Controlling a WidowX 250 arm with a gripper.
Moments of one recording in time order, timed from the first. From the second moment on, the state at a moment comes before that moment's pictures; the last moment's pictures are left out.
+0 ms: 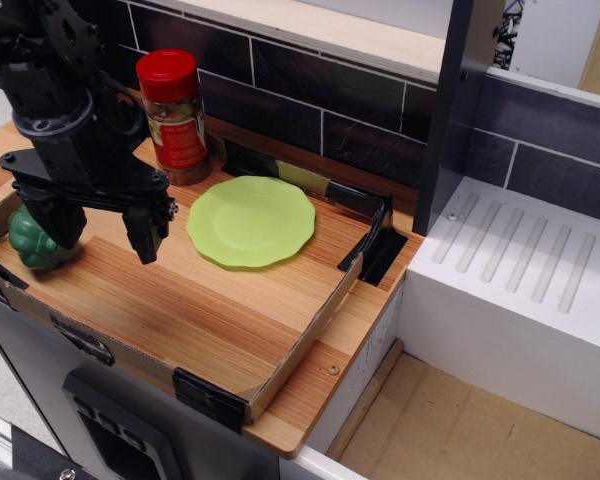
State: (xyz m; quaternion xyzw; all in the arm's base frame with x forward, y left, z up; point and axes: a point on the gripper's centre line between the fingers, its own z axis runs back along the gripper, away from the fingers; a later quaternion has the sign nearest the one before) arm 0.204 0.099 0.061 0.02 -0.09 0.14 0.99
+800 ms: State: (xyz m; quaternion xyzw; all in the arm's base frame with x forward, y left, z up) arm 0.234 0.111 0.067 0.02 -0.11 0.15 0.98
